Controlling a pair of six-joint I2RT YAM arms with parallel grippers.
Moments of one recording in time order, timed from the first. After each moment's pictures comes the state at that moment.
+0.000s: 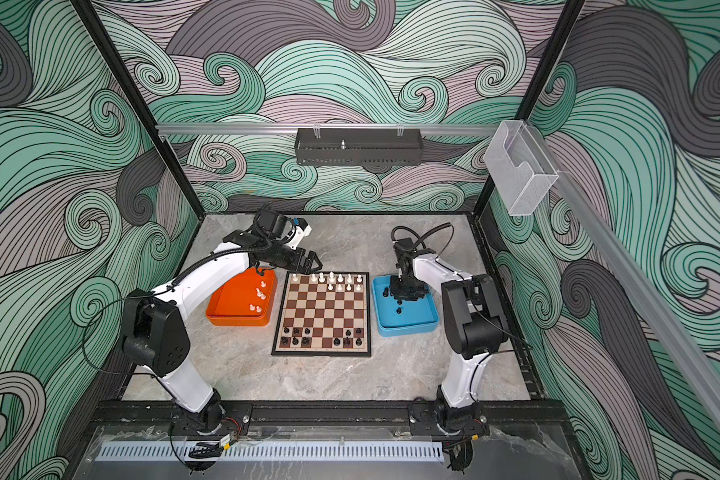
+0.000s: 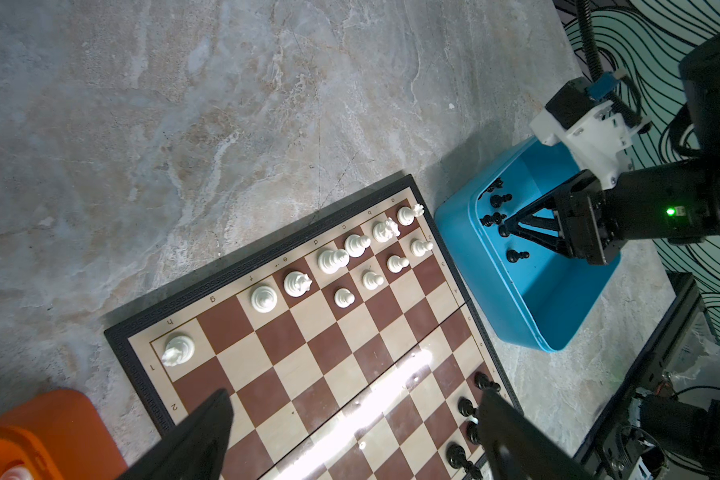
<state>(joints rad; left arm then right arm) -0.41 1.71 1.44 -0.71 0.37 -0.09 0.25 1.83 1.19 -0.78 -0.03 0.27</state>
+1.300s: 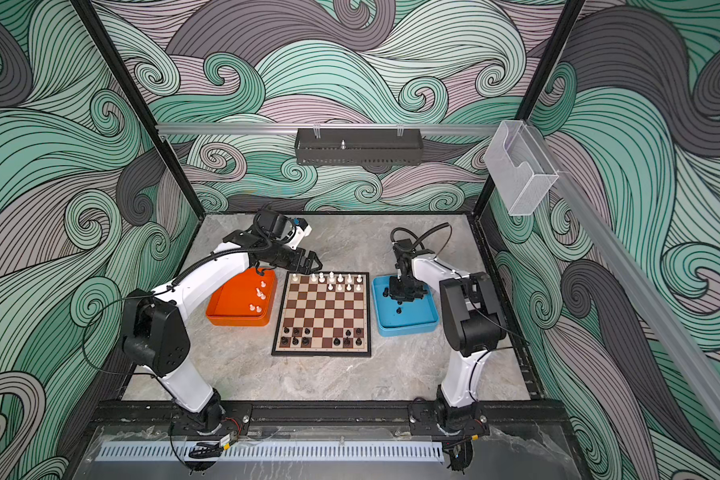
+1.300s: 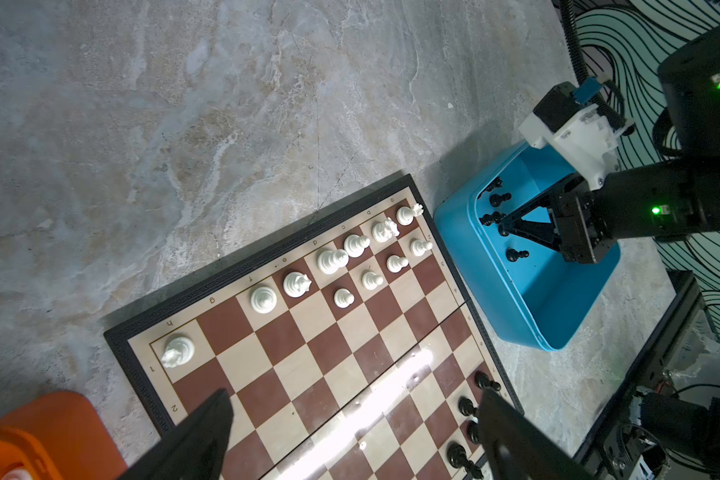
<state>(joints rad) -0.41 1.71 1.44 -0.71 0.37 -0.08 0.25 1.85 1.19 -0.78 -0.05 0.26</state>
